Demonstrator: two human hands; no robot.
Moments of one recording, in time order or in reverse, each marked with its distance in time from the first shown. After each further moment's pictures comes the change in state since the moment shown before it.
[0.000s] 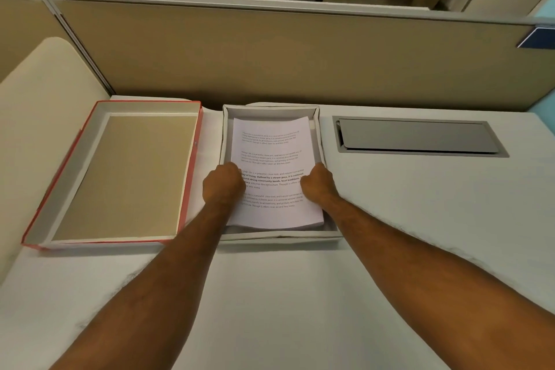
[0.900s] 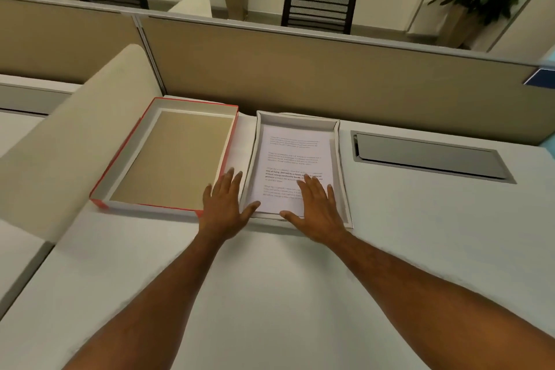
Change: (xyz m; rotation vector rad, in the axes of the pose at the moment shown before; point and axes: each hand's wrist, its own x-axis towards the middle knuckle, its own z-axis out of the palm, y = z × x) left_hand -0.105 -0.087 -0.001 0.021 0.170 0.254; right_hand -0.100 0.025 0.025 -0.589 -0.043 -0.610
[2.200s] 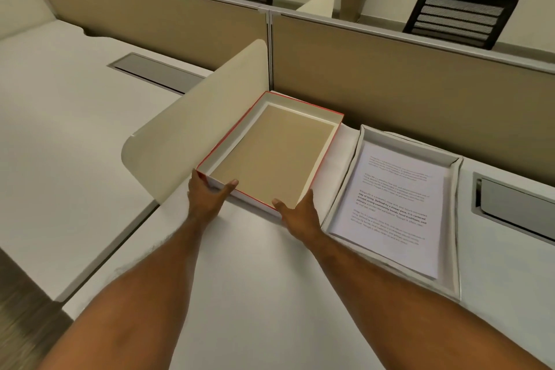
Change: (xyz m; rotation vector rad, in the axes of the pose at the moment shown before) left_hand -0.026 -0.196 -0.053 -0.706 0.378 -0.774; right_hand 0.071 -0.193 0.054 0.854 -0.233 0.191
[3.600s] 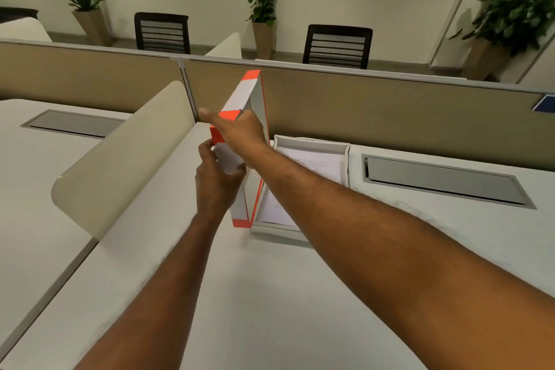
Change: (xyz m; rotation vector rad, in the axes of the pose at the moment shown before) left_hand -0.186 0.202 0.058 -0.048 -0.008 0.515; right_hand -0.097 -0.177 -0.122 0.276 0.216 -0.243
